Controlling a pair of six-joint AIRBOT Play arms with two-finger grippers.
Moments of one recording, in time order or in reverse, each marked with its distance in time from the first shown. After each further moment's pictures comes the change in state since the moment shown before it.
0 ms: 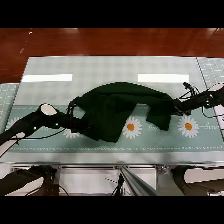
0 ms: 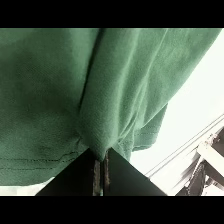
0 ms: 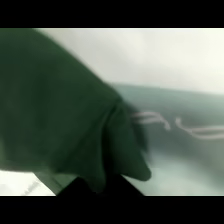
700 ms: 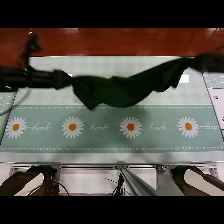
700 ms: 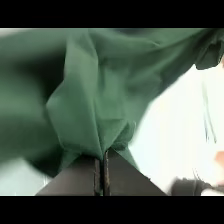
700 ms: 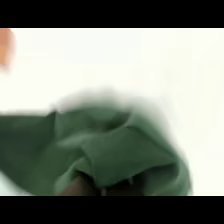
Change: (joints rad) left arm 0.289 0.209 0.610 0.008 -0.241 0.068; right arm 0.003 0.445 0.338 0.467 0.003 -0.085
